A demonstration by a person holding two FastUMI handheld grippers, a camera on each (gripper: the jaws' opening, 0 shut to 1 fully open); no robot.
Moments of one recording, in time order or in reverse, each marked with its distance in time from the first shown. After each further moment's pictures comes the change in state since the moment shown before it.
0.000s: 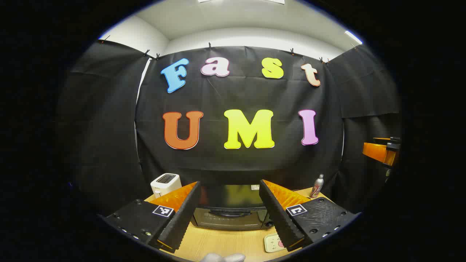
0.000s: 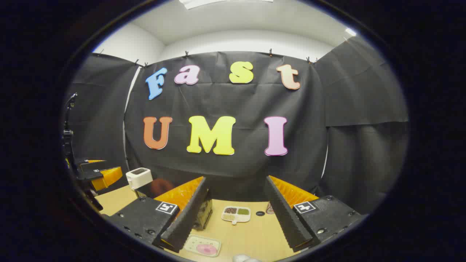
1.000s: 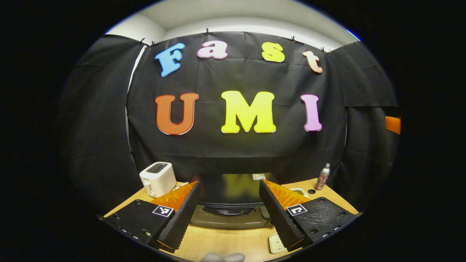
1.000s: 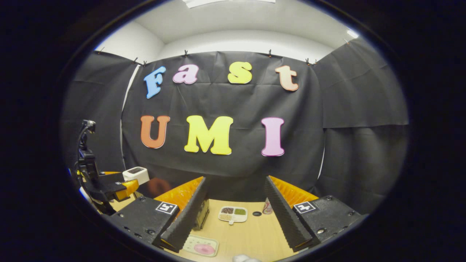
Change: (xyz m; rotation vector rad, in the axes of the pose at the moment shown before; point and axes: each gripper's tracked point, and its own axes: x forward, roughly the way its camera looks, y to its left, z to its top) left arm 0.066 -0.003 -0.067 -0.015 0.105 -0.038; right arm -0.002 0.002 0.003 -0.022 0.009 -0.021
